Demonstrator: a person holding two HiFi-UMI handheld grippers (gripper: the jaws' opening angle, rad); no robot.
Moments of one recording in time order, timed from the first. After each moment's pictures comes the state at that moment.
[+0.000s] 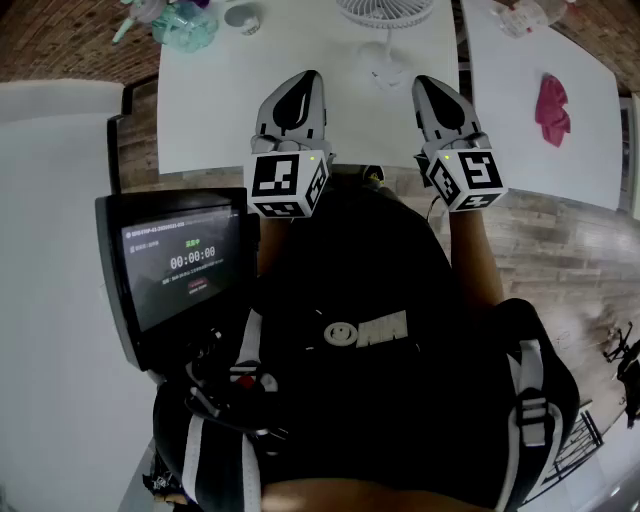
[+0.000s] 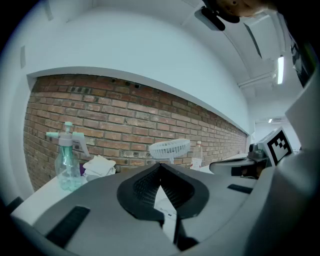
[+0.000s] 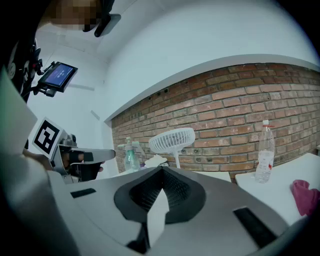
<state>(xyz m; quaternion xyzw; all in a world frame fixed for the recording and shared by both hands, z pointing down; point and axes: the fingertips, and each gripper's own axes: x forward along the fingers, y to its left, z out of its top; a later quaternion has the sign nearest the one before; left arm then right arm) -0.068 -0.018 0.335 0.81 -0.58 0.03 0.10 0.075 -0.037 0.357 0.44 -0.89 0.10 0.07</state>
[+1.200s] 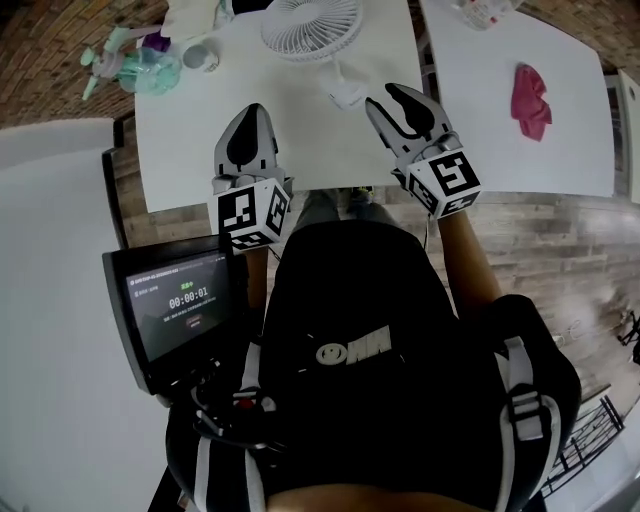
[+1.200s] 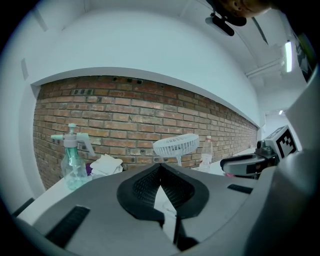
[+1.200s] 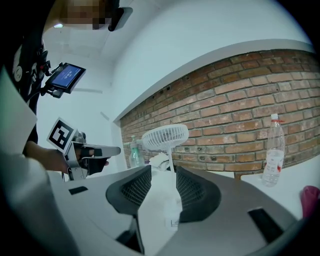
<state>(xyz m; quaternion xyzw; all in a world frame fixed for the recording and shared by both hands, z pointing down) -0.062 -0.042 0.347 0.77 -0.63 0.06 0.11 0.104 -0.057 0.368 0.38 -0.92 0.10 0.07</state>
